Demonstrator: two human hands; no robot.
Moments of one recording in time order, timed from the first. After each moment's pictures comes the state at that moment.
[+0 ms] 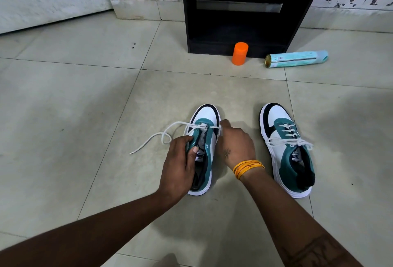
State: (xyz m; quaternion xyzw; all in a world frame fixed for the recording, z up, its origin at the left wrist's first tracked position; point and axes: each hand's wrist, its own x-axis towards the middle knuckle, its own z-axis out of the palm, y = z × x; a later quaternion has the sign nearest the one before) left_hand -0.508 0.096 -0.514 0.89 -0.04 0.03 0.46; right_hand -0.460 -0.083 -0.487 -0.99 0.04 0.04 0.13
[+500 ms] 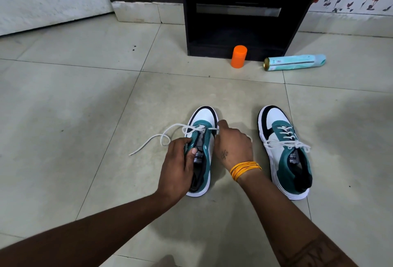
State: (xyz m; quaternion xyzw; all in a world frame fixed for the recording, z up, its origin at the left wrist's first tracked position) left_hand -0.508 0.096 -0.516 0.89 -0.03 0.03 0.45; right_hand -0.460 -0.076 -0.479 -0.99 0.03 0.01 0.10
